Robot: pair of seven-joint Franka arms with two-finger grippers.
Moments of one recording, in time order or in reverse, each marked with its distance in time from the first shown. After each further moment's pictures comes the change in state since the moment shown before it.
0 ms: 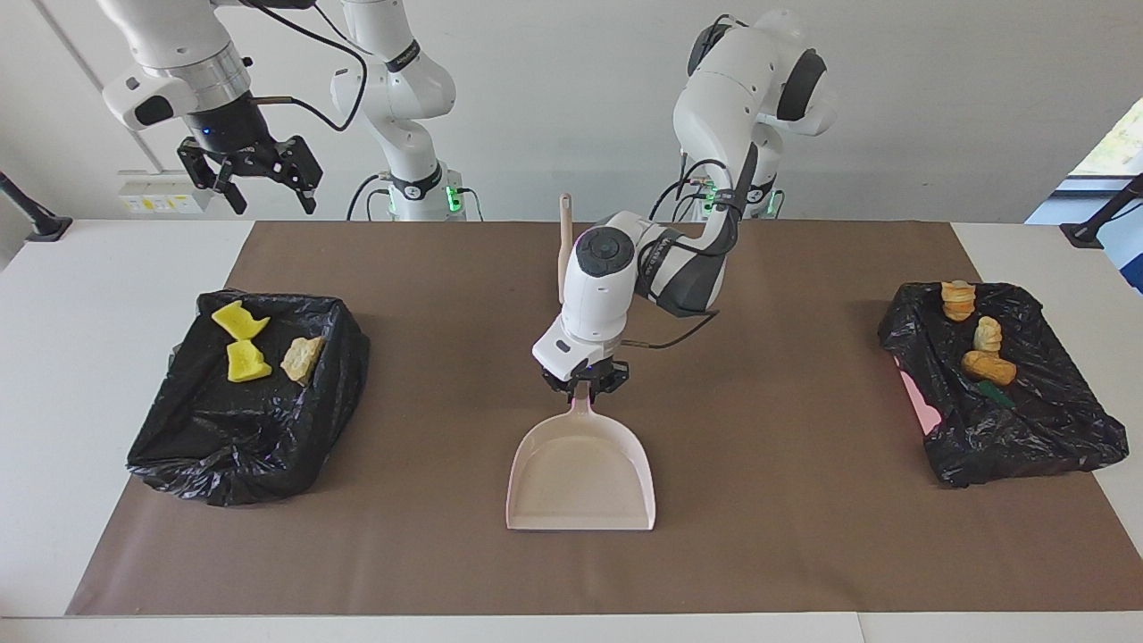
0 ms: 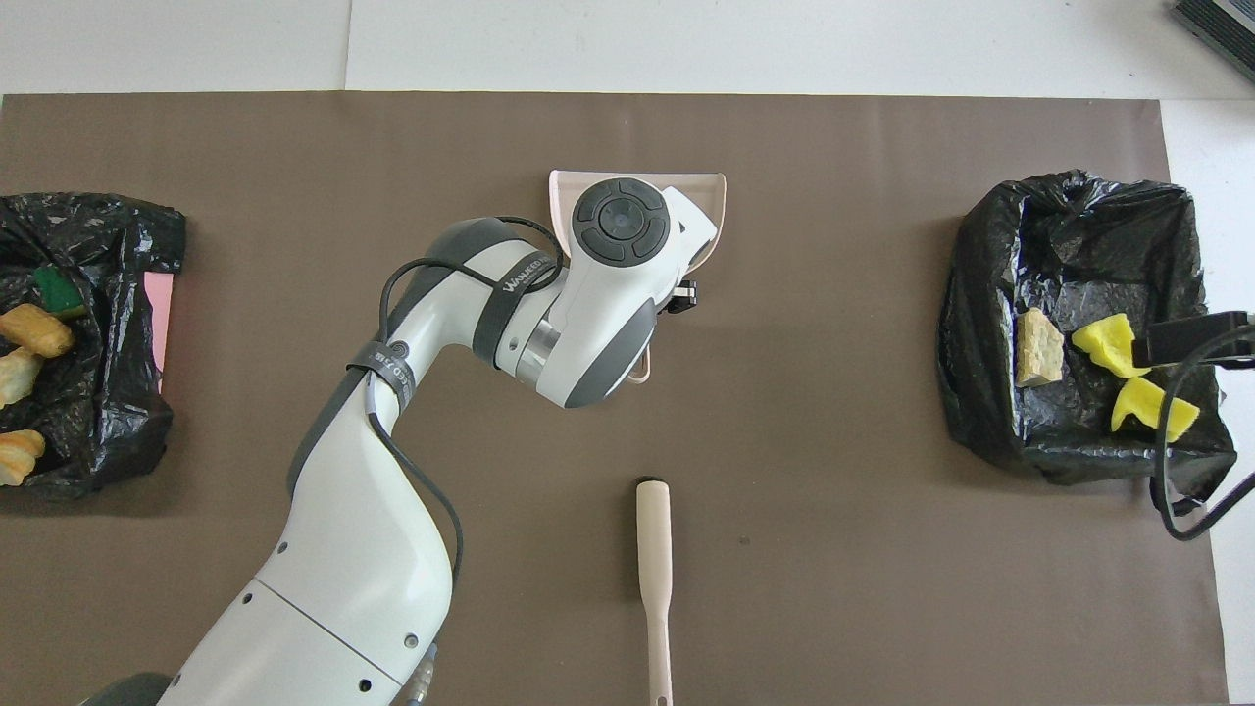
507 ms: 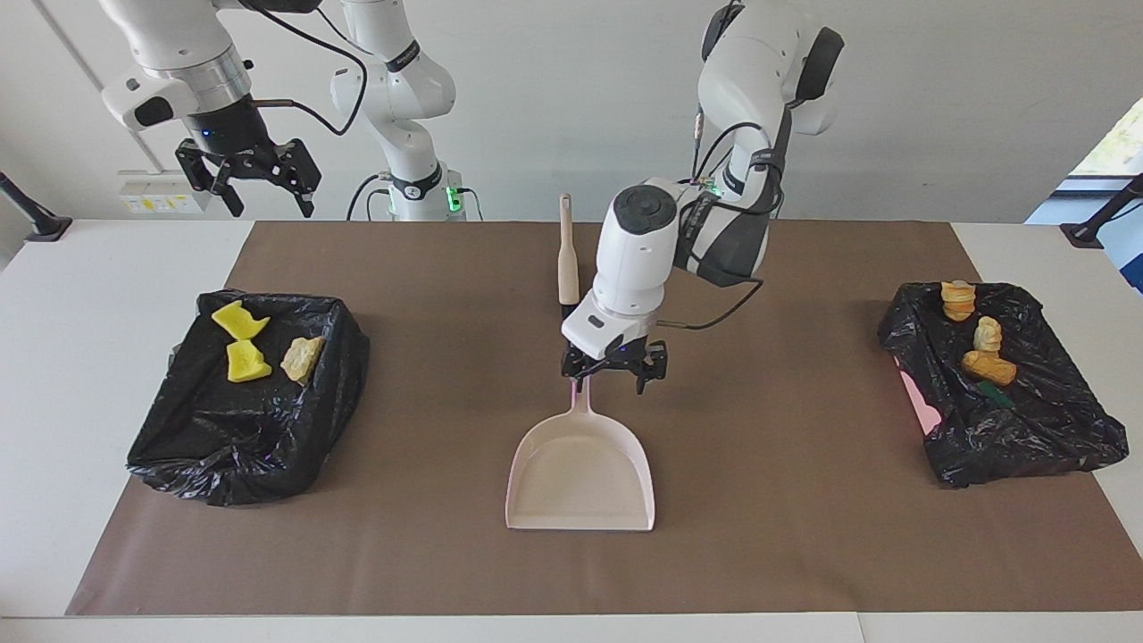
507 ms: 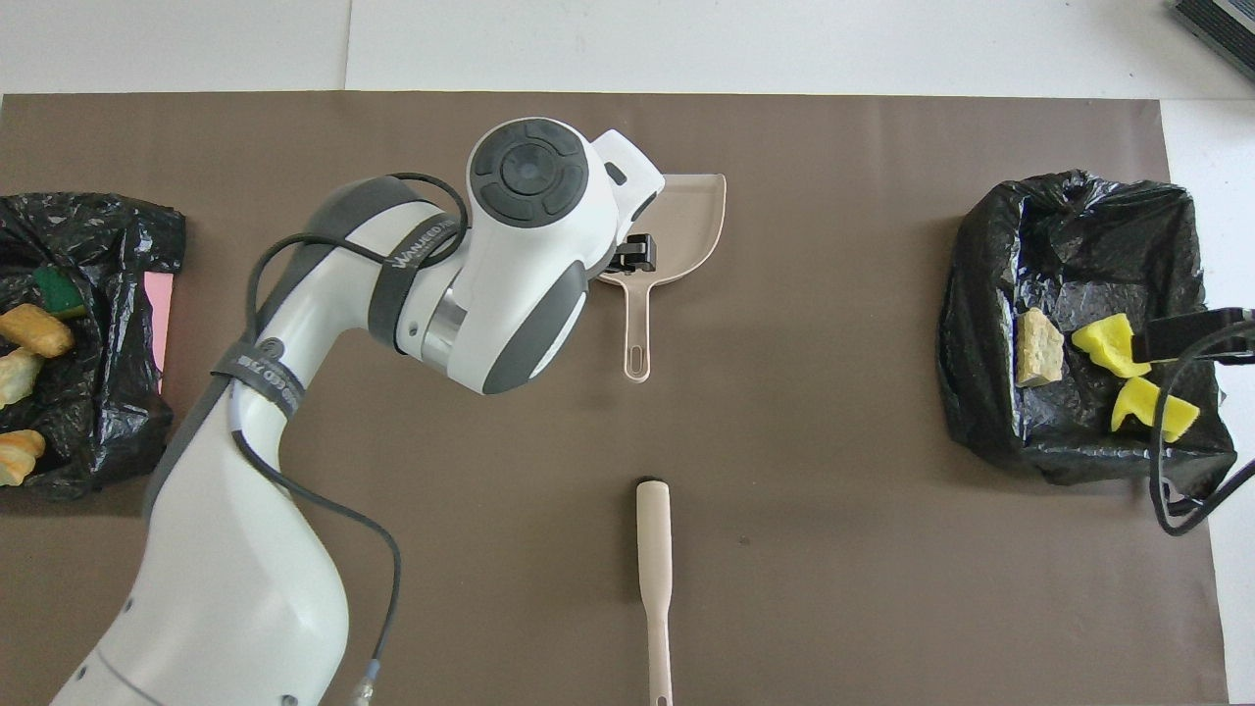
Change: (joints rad) left arm 0.084 -0.199 0.024 -0.069 0.019 -0.069 0.107; right arm 0.003 0.001 0.005 -0.002 -0.015 0.015 0.005
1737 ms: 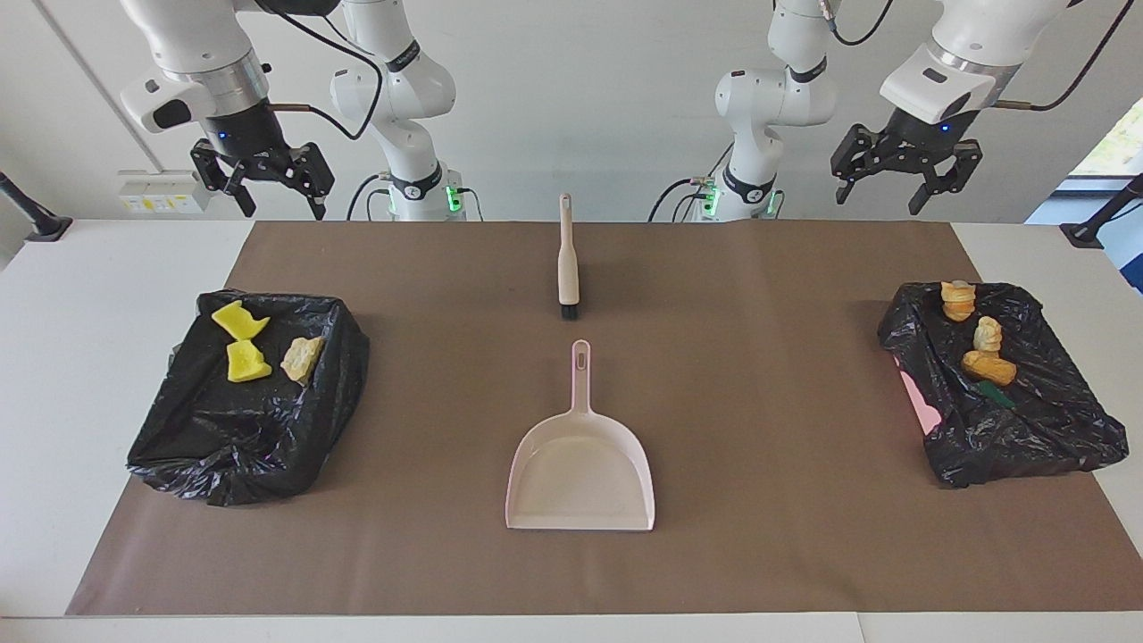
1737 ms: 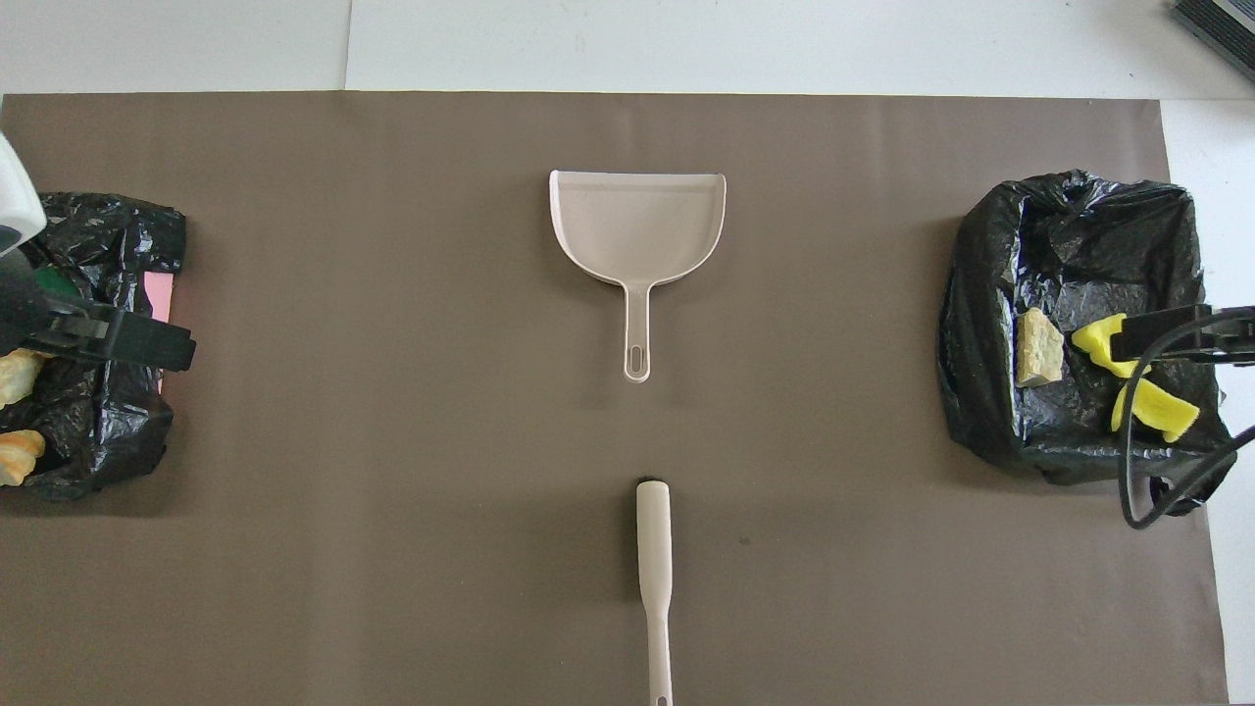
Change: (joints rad) left arm 0.399 -0.513 0.016 -0.094 -0.030 -0.561 0.591; right arm 0.030 0.003 0.004 -0.002 -0.021 -0.004 0.060
